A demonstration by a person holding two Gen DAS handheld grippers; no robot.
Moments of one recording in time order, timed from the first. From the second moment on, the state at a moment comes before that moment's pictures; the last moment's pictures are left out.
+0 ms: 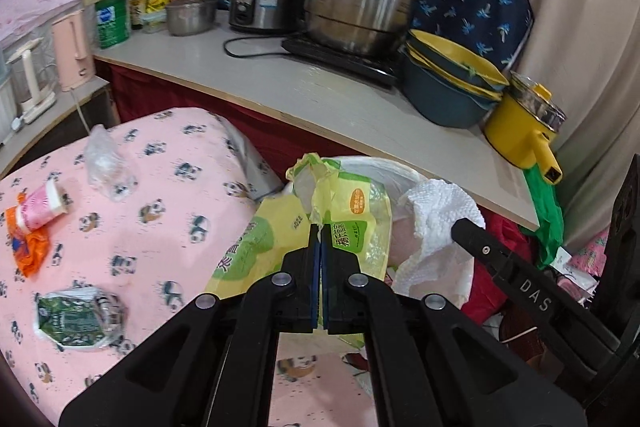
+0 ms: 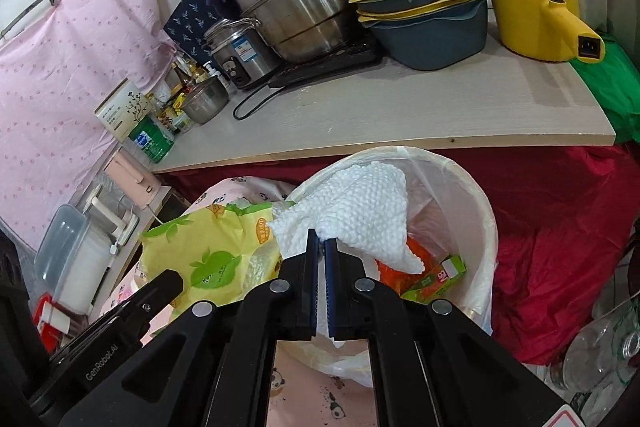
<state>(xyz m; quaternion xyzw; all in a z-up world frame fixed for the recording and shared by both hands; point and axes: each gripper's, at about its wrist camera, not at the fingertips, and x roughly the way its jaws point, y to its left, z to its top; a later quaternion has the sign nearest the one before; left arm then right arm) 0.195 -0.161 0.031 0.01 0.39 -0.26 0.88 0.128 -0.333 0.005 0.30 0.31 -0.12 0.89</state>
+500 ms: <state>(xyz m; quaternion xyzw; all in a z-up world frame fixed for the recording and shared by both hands) 0.203 -0.171 0.017 0.00 0.39 -0.26 0.89 0.133 -0.346 -0.012 0.32 0.31 -0.12 0.89</state>
